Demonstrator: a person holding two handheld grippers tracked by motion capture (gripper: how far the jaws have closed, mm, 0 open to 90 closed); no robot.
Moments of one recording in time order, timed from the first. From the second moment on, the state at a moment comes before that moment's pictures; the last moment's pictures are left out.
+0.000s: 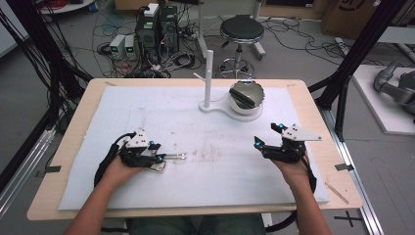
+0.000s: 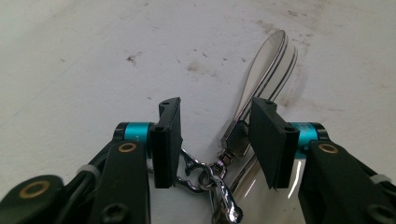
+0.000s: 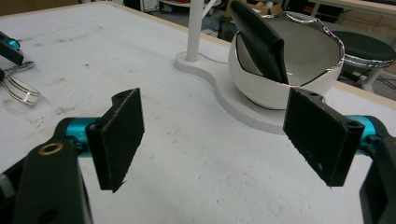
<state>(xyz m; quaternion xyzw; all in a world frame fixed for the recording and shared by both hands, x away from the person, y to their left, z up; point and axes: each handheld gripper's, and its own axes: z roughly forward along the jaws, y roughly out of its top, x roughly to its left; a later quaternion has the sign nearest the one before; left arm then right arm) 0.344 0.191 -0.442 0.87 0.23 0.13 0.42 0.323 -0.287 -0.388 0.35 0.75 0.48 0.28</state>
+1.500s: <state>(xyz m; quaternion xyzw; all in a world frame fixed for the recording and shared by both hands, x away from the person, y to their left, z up) 0.351 0.156 -0.364 0.77 0.23 0.21 0.55 0.321 -0.292 -0.381 0.35 0.74 0.50 0.29</state>
